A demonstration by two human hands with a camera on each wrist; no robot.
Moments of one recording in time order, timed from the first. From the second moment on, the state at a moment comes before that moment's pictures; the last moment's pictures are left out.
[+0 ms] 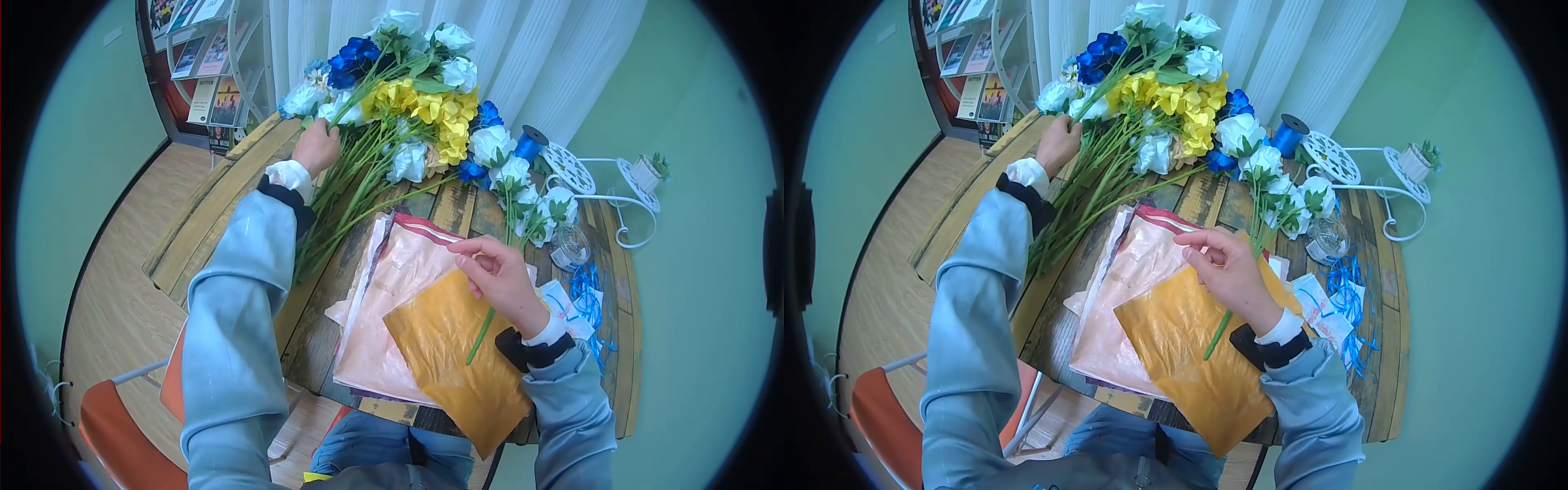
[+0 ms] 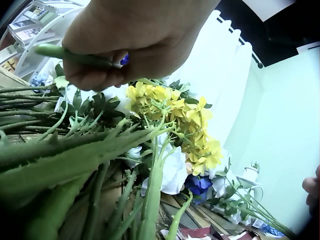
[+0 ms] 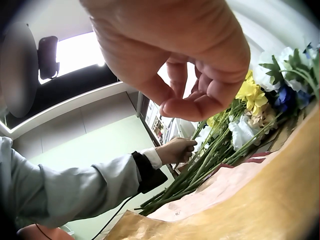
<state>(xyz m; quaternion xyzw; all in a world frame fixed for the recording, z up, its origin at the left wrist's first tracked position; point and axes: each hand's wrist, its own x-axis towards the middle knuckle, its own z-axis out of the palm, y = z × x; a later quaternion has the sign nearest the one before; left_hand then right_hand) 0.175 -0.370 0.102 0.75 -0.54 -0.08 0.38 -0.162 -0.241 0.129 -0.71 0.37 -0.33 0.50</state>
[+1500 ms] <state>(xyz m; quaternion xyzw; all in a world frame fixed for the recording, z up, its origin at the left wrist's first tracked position) -0.080 -0.211 0.142 0.37 -0.45 -0.66 0.47 -0.276 -0.247 0.174 -0.62 0.53 -0.50 0.29</state>
